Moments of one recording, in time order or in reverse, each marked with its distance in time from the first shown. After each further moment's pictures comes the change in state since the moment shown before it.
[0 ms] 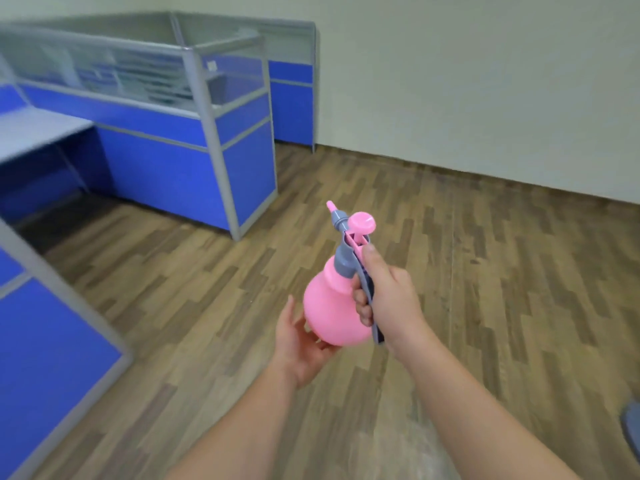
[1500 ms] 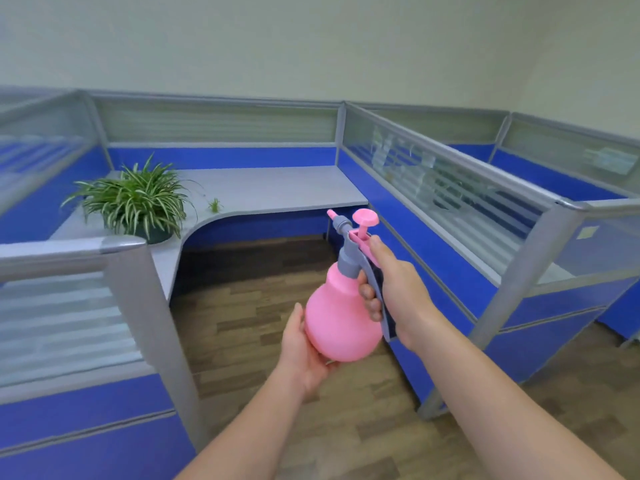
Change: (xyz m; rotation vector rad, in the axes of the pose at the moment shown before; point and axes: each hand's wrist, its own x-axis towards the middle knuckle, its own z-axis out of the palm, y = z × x) left_hand 0.267 0.790 -0.107 -0.379 0.411 0.657; right_hand 0.576 -0.151 0.737 -0.243 -0.952 -0.044
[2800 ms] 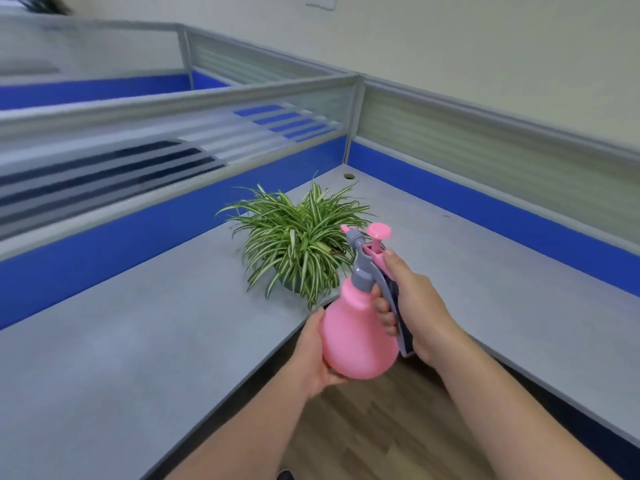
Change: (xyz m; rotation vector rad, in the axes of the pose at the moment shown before) left_hand 0.428 0.438 -0.115 -0.451 0.590 0.303; right_hand 0.625 -0.079 0.388 -0.254 -0.877 0.002
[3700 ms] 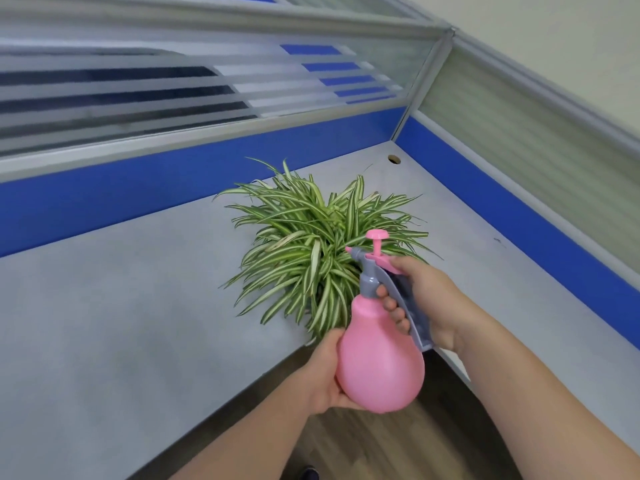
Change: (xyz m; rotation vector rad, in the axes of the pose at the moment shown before) left_hand 0.130 0.063 0.007 -0.014 -0.130 -0.237; right_hand 0.217 -0.031 0.045 -0.208 -0.302 0.339
